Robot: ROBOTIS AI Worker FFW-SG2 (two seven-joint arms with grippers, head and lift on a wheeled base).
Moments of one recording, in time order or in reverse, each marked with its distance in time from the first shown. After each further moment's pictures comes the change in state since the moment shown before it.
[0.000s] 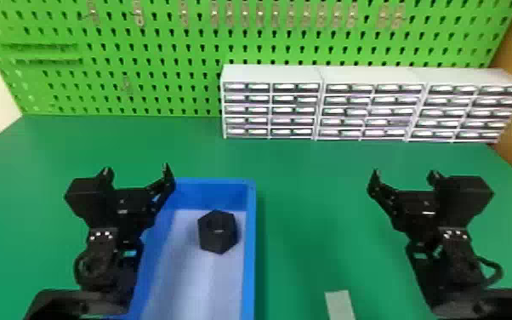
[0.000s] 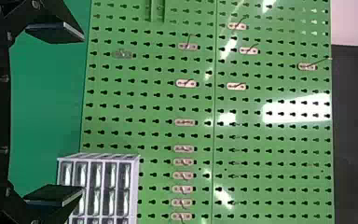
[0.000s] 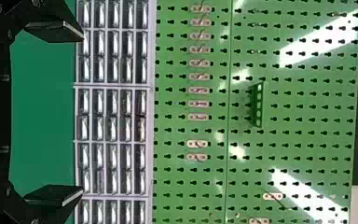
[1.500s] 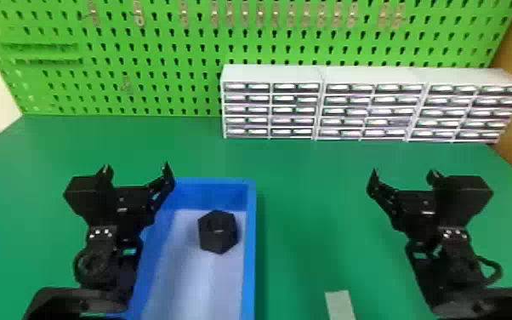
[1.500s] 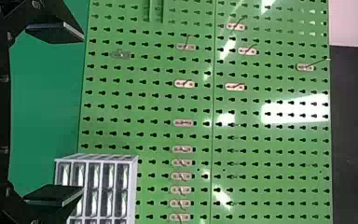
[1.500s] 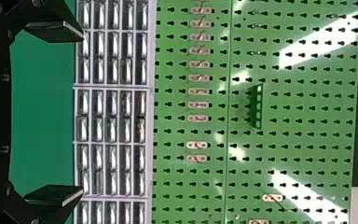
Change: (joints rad) left arm -0.006 0.000 0.003 0.002 0.000 0.000 0.000; right arm -0.002 -0.003 0.004 0.000 -0.002 0.000 0.000
